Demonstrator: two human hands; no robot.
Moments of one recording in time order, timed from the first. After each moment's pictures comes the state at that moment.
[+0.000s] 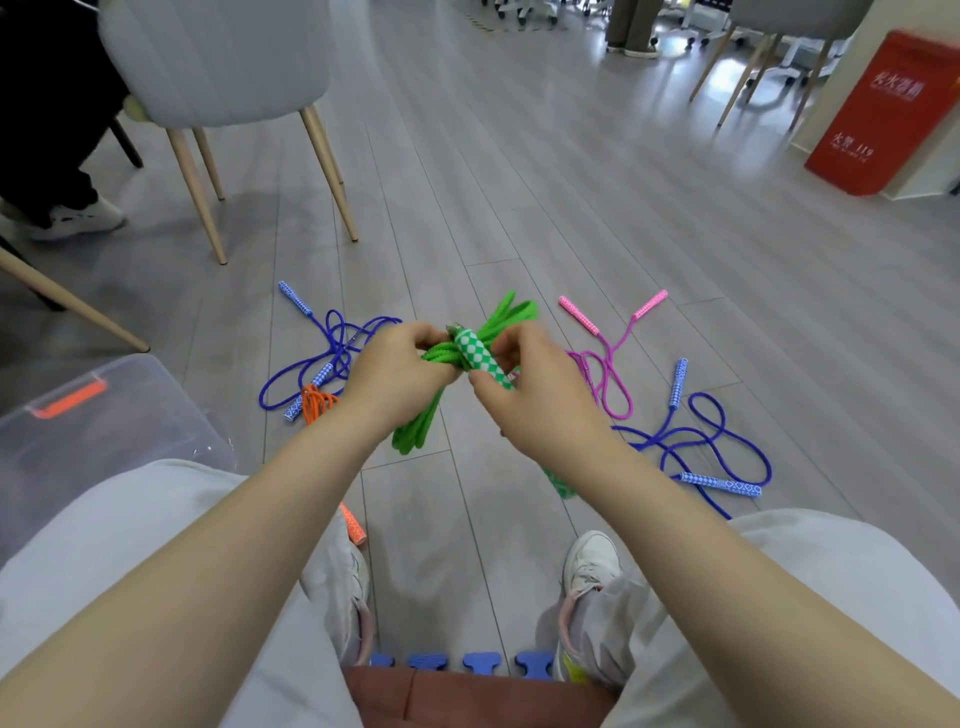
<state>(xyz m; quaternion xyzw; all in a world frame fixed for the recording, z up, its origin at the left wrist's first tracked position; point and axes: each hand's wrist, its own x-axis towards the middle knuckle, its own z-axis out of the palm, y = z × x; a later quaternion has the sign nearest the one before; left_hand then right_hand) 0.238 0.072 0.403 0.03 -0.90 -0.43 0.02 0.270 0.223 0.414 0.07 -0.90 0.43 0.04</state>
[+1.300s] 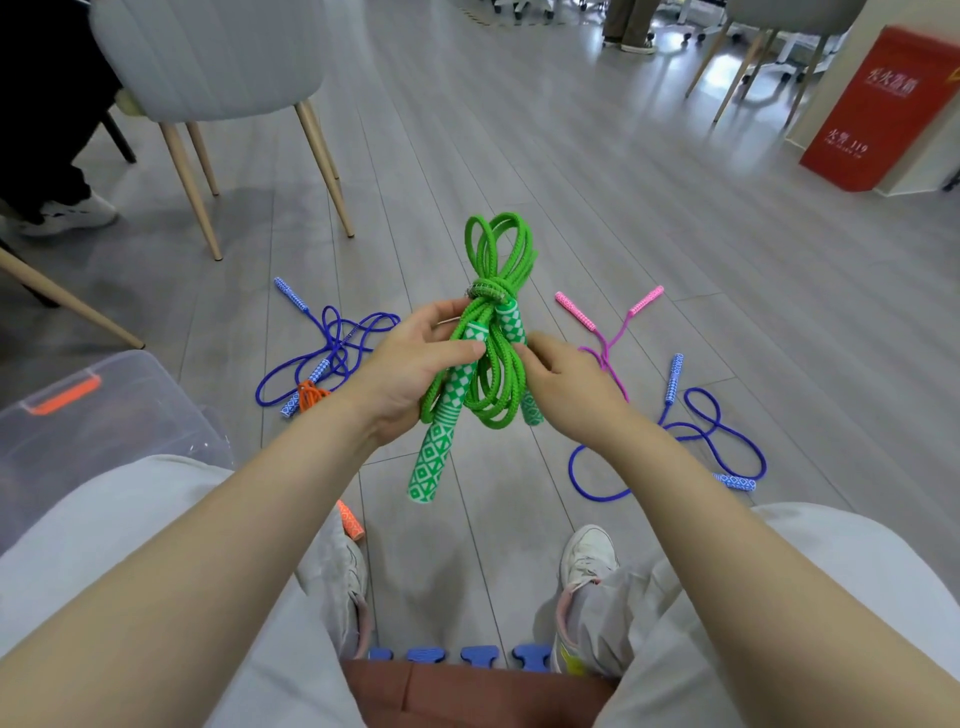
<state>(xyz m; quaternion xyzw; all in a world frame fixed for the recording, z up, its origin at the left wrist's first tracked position) 0.246 0.084 0.409 -0.01 -0.60 -0.79 -0.14 0.251 0.256 0.399 0.04 -0.91 0.40 -0.04</state>
